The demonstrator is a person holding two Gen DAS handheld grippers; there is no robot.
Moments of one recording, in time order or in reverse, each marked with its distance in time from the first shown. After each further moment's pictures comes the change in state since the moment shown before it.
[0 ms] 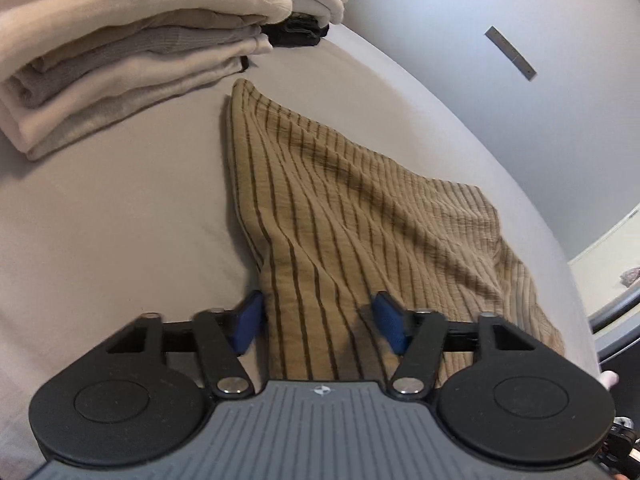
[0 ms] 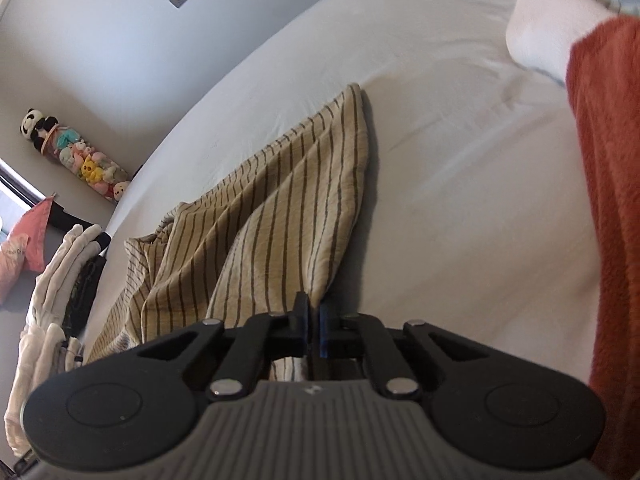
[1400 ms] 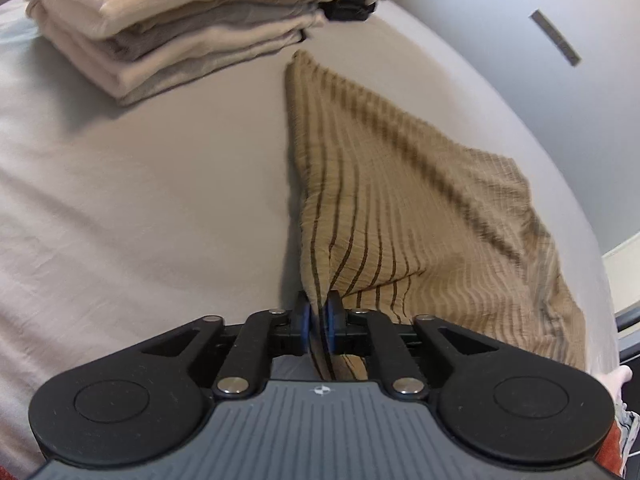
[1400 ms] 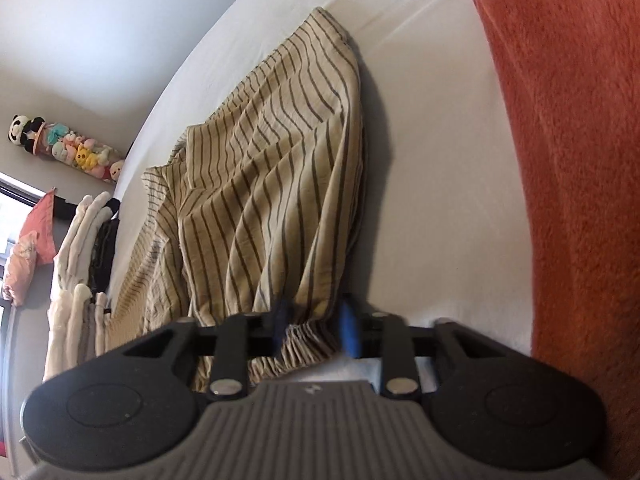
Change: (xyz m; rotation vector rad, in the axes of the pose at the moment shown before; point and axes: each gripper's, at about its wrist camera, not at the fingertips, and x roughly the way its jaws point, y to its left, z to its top) left arm -0.047 0.001 -0.023 -0.051 0.063 0.099; right arm -0.067 -0.001 -0.081 0.173 0.166 0.012
